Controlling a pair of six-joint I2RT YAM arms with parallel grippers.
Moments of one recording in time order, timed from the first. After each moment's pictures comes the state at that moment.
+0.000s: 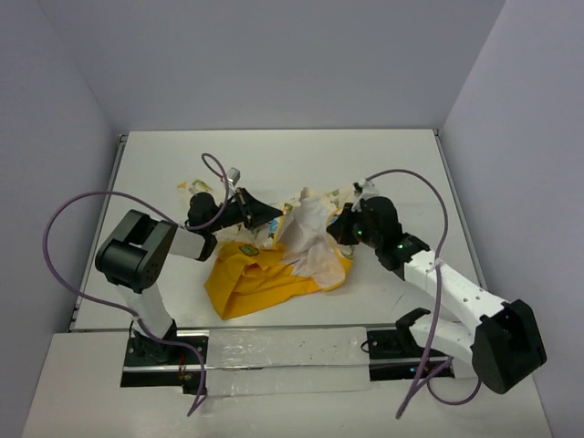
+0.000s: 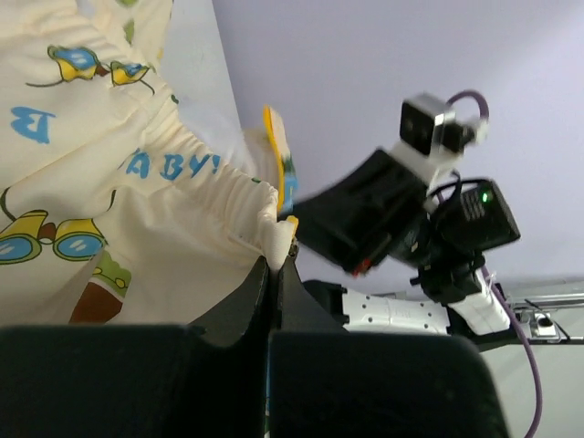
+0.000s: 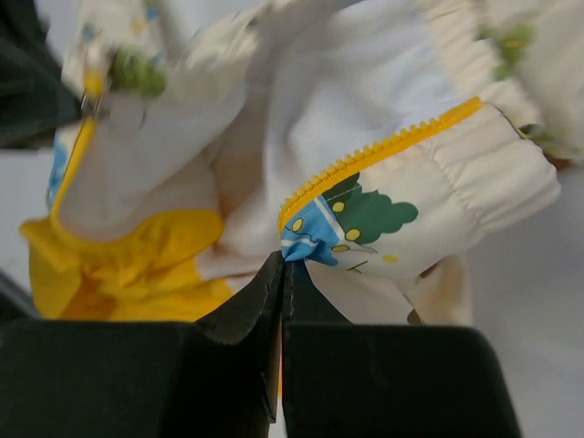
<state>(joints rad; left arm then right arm) -0.40 1.80 0.62 1.21 0.77 -1.38 0.48 1.06 0.60 -0.05 -0.16 0.49</state>
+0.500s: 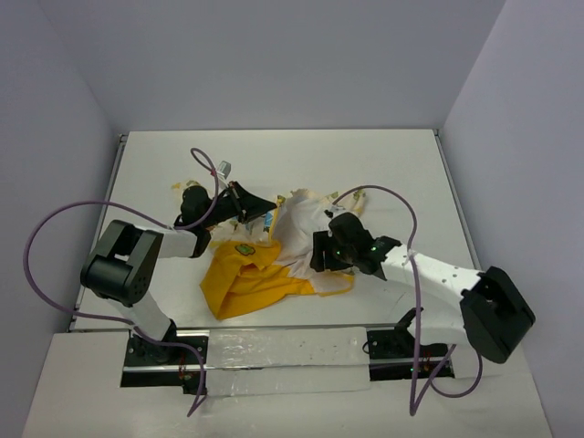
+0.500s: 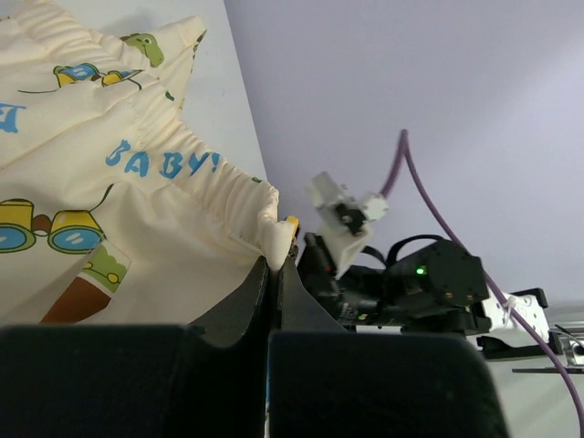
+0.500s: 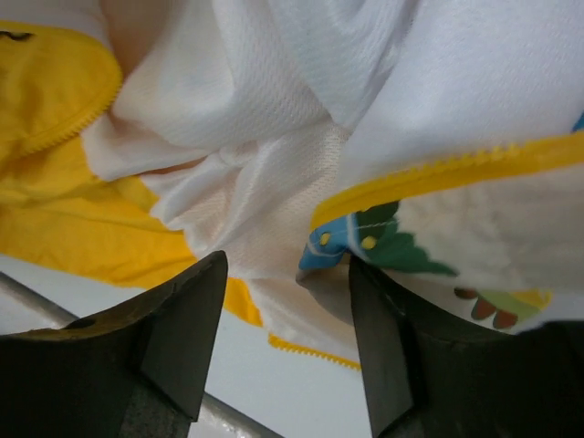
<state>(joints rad) -0.37 1.68 0.63 1.03 0.73 -1.28 0.70 1.24 0.62 -0.24 -0.06 0.54</state>
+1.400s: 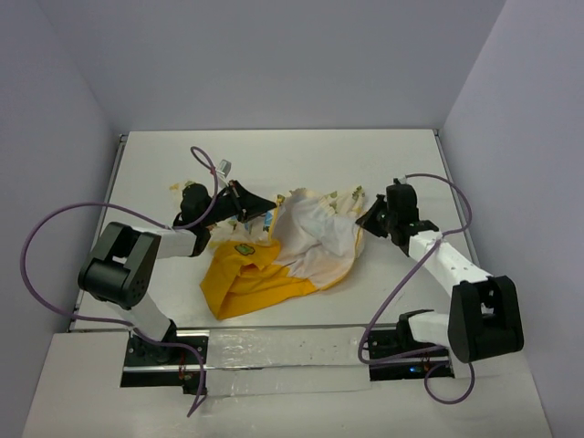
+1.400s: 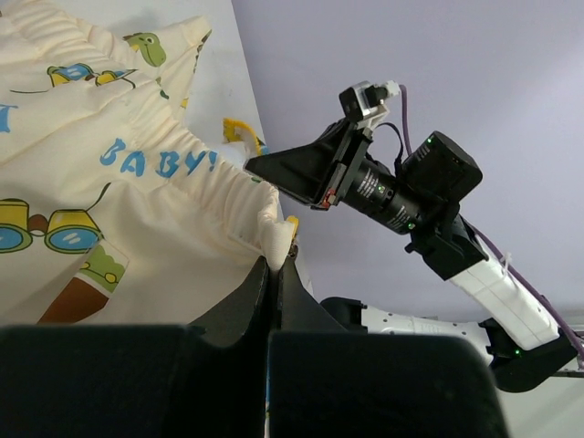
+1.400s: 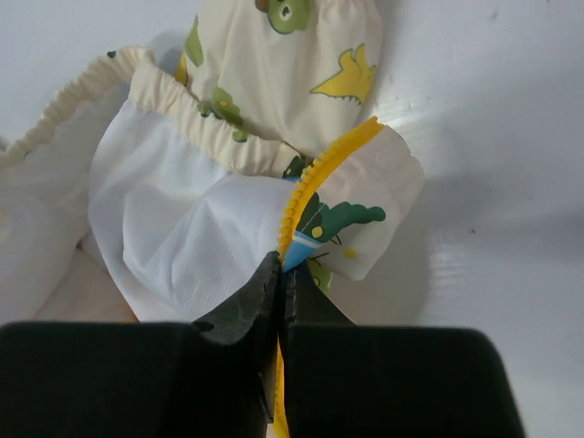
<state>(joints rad) -0.37 1.66 0.65 0.97 0.73 -1.24 0.16 1.23 0.65 -0.15 -0.14 0.68</state>
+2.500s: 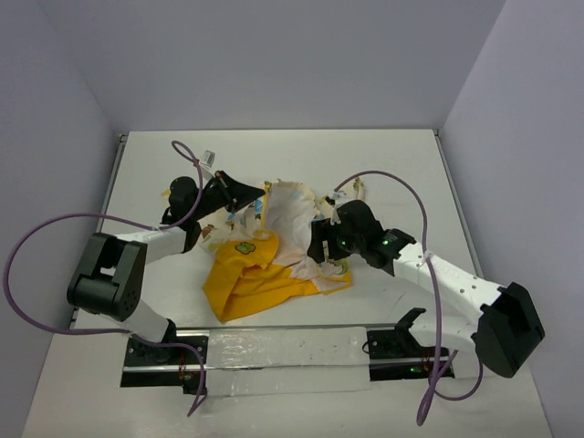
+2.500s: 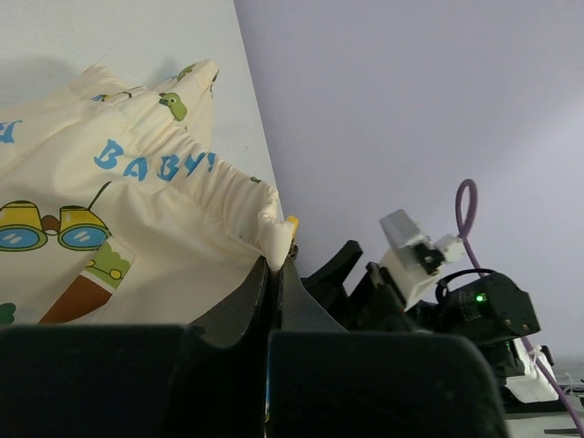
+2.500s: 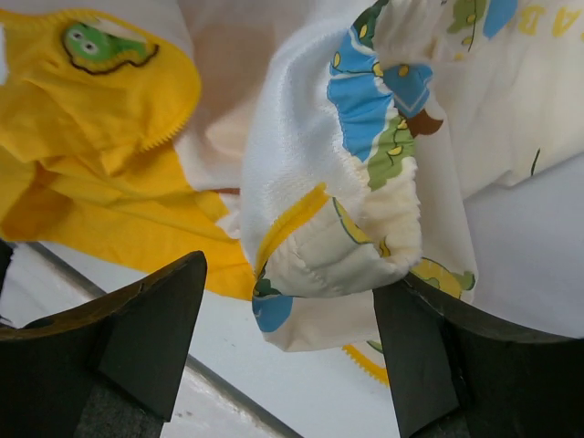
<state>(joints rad) -0.30 1.57 0.68 0.85 0.66 -1.21 0.66 1.14 0.72 -0.33 -0.11 0.40</state>
